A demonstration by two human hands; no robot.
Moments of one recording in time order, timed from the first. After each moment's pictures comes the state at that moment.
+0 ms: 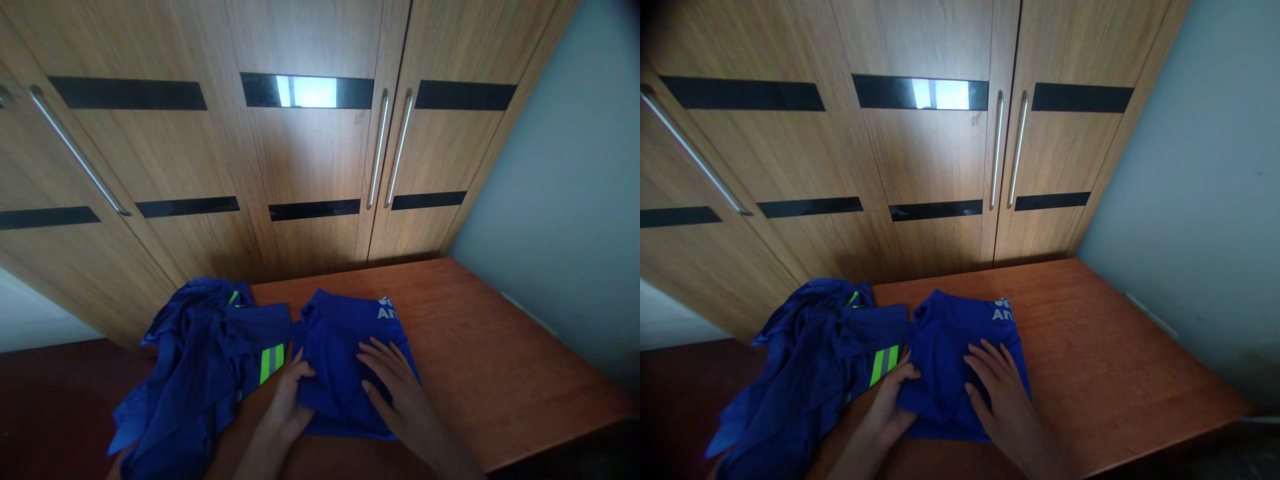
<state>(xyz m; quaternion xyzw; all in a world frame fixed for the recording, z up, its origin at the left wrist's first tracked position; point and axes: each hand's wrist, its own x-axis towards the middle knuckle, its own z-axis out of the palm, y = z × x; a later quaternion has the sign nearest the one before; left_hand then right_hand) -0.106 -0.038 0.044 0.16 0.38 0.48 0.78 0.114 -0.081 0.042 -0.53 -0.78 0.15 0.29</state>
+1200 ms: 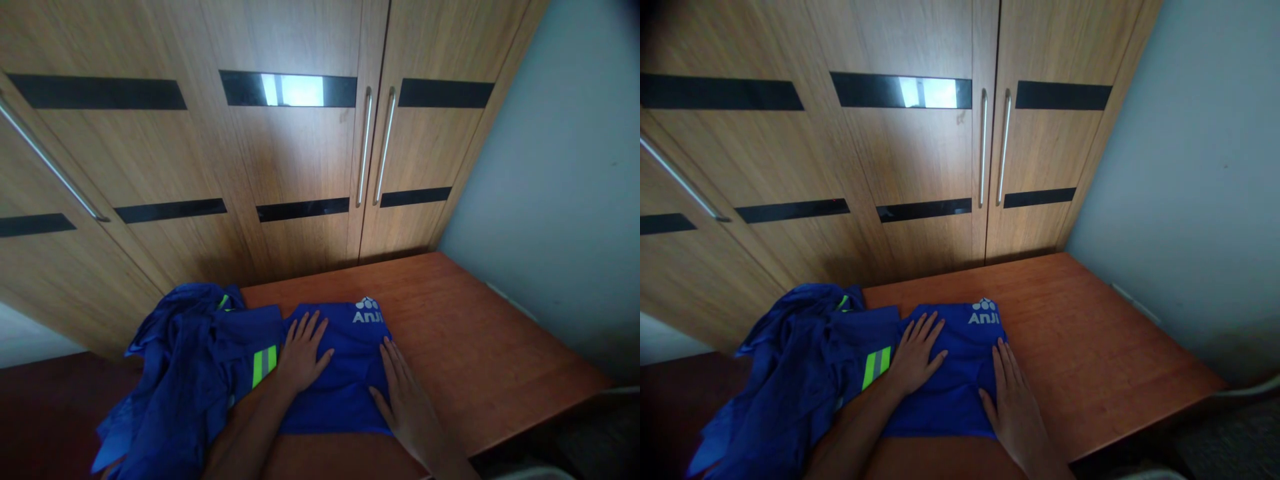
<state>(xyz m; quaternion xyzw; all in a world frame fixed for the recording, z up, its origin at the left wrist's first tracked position) -0.109 0.029 -0.010 0.88 0.45 0.14 -0.03 0.132 -0.098 -0.039 -0.64 -0.73 -0.06 0.22</state>
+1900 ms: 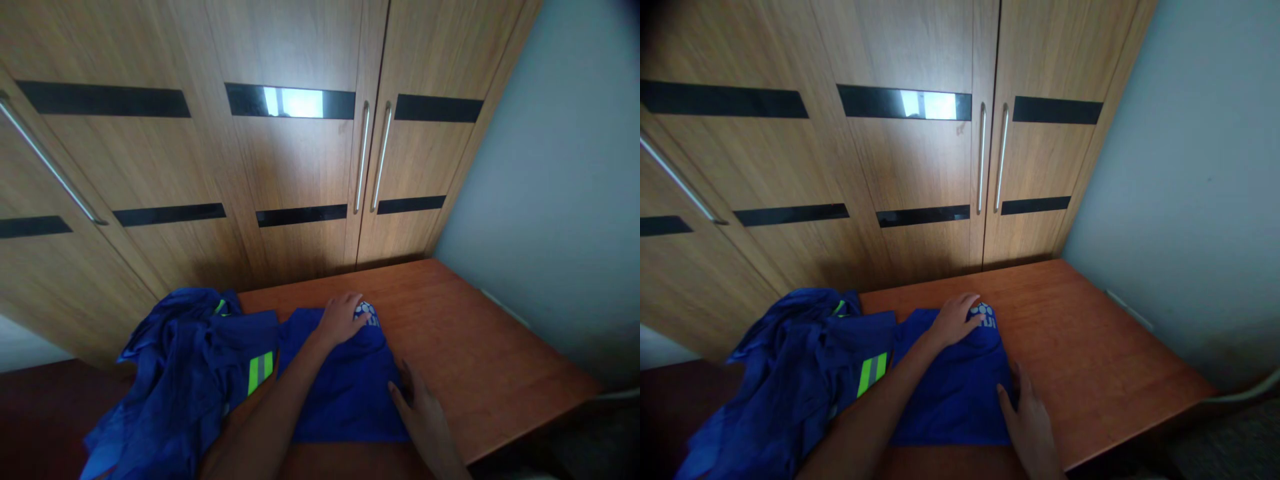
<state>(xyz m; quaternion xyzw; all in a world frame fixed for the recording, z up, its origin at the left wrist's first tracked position) -0.003 0.079 0.053 0.88 0.38 0.20 0.23 0.149 -0.105 -0.037 -0.74 -0.54 0.16 0.37</state>
